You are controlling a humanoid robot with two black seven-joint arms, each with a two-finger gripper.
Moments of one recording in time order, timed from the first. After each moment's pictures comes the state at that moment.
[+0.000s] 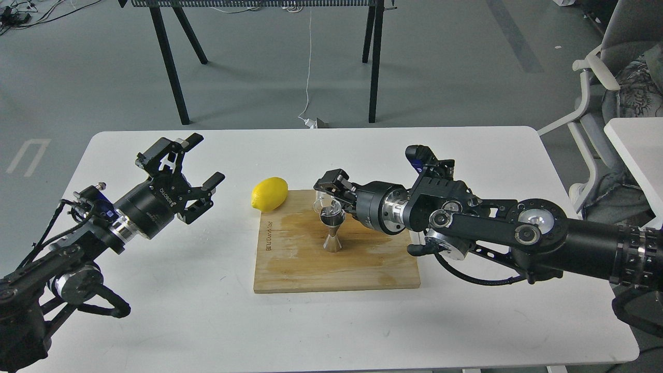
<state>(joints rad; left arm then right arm) -0.36 0.54 -0.80 -1.08 0.56 -0.49 -0.49 1.05 -0.26 0.05 1.35 -0.54 -0.19 -0.23</state>
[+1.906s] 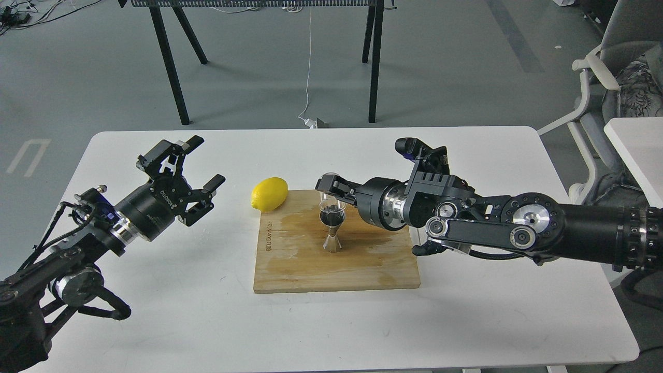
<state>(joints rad) -0.36 0.54 -0.80 -1.08 0.56 -0.49 -0.49 1.17 -0.26 -0.09 1.35 -0.66 -0.19 -0.23</state>
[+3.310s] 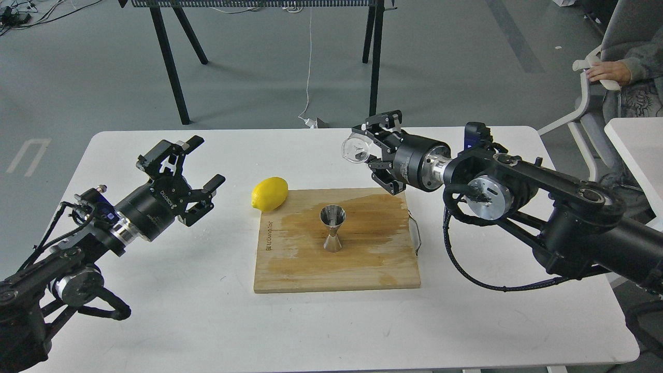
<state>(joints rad) -0.36 0.54 -0.80 -1.08 0.56 -0.49 -0.49 0.74 -0.41 0.69 1.34 -0.09 -0.13 -0.23</state>
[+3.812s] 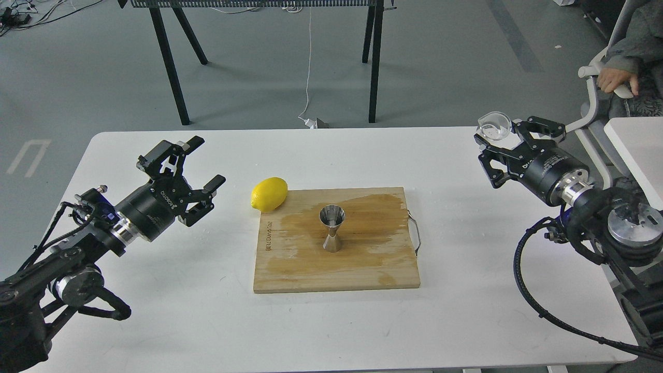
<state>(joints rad) -0.35 0.54 -0.80 -1.08 0.56 -0.49 -0.49 0.22 -0.45 1.32 1.29 0.35 -0.02 -0.25</state>
